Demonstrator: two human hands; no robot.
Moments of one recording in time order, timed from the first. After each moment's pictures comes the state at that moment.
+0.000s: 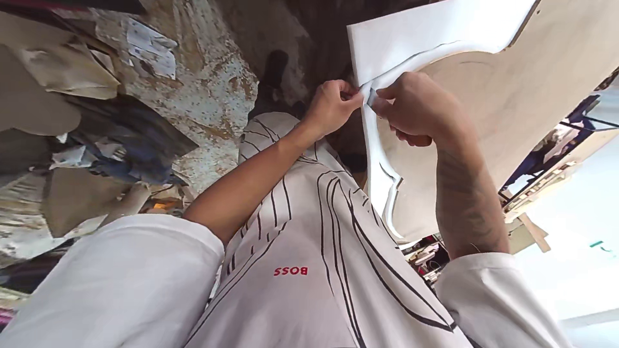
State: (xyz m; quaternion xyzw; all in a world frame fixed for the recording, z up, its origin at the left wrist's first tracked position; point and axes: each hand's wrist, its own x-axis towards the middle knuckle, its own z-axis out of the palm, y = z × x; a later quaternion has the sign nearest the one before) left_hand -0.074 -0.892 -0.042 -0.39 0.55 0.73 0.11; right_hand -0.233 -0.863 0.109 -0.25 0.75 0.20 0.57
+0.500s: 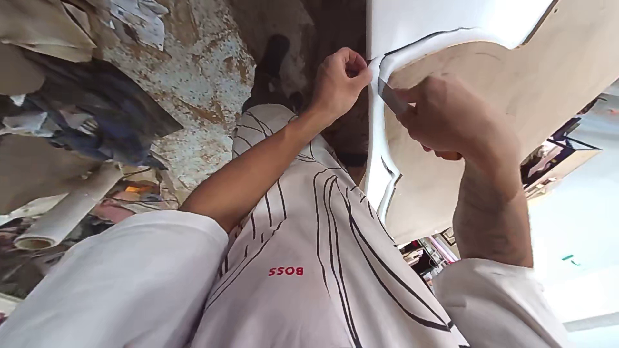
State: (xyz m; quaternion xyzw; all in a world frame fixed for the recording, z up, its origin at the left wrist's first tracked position) left_hand -0.069 -0.866 -0.046 -0.45 0.50 0.74 -0.05; right_hand -0.206 -0.845 0.139 -0.34 0.73 0.29 0.52
